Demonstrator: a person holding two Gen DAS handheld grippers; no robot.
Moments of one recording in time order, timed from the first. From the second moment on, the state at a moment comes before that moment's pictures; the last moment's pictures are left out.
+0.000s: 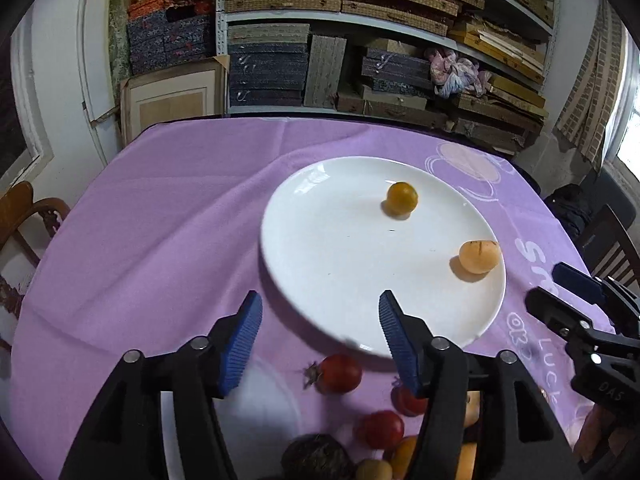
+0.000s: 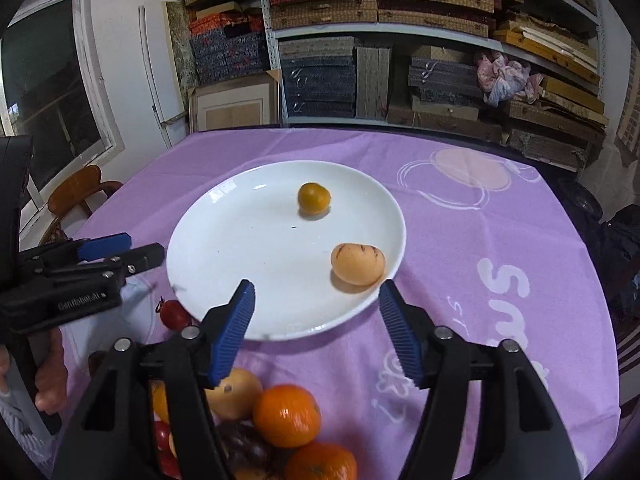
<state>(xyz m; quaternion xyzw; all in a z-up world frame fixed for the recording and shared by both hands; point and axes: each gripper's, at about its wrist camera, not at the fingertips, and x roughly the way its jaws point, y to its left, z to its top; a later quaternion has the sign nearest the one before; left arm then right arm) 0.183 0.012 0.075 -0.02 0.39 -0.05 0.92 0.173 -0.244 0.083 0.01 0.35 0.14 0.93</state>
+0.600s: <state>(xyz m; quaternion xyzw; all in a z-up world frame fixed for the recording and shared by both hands) 0.067 0.044 0.041 0.01 0.37 -0.02 0.93 0.052 -0.296 0.058 -0.01 0.25 0.07 0.97</state>
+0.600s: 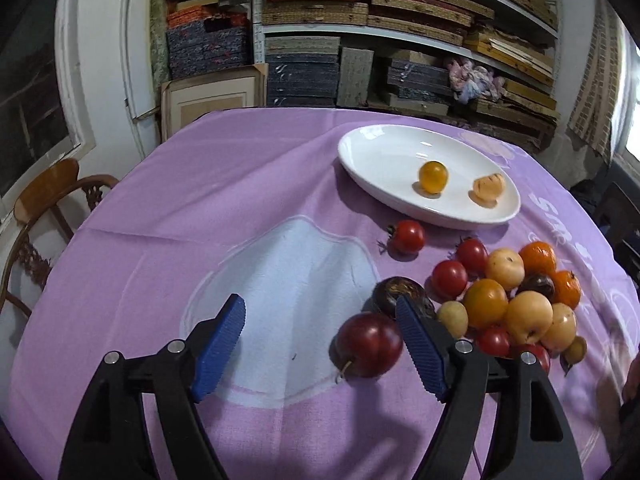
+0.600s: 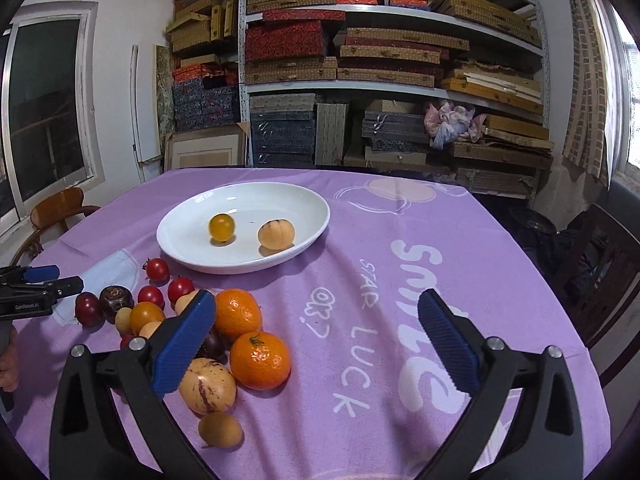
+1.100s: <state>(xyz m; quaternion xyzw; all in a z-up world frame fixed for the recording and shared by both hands) 0.072 0.051 0.023 0.03 0.39 -0.04 0.92 0.074 -0.334 0.055 0.11 0.29 0.09 0.95</state>
